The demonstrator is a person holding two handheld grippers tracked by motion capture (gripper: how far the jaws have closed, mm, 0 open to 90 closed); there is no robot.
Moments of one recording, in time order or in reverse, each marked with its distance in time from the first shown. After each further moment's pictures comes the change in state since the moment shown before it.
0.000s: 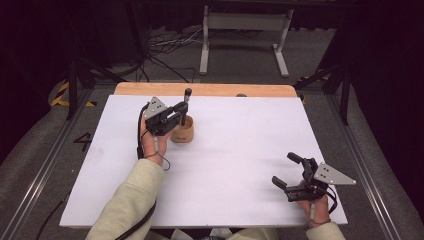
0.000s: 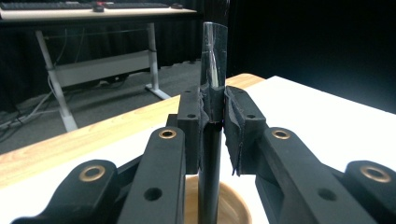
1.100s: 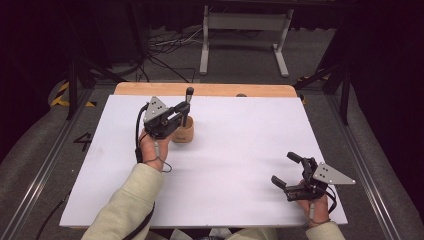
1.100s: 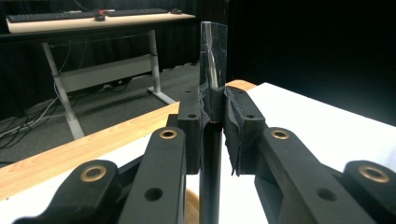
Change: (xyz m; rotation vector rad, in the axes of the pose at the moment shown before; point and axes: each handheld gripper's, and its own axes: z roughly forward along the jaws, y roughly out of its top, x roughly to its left) left arm -0.033 0.031 -0.024 -0.002 0.026 0.031; right arm 0.000 0.000 0.002 0.002 -0.008 -0.011
